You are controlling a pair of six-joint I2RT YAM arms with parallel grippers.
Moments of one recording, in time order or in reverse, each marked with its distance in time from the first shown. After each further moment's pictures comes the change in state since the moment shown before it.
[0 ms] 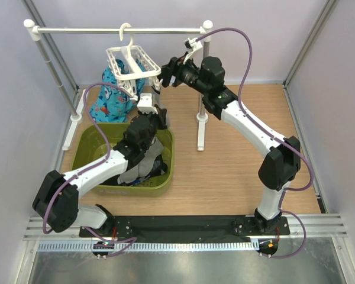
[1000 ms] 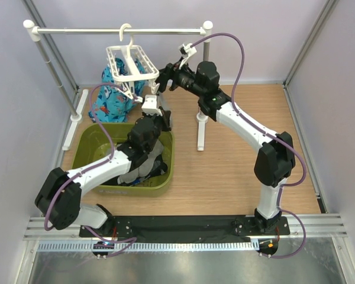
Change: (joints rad) left arm -0.039 0.028 0.000 0.020 -0.013 0.002; right arm 0.001 0.058 -0.037 0.109 -0.056 -0.009
